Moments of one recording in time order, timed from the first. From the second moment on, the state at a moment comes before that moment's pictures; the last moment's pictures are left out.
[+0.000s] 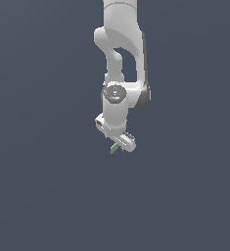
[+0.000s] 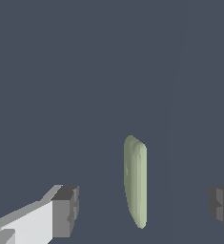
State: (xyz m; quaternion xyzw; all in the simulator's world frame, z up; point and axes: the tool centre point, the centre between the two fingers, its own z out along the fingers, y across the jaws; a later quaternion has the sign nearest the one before) arm -0.012 0.003 0.082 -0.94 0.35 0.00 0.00
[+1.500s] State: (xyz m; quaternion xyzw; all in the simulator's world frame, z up) arm -0.011 -0.001 0.054 -0.94 0.35 0.00 0.00
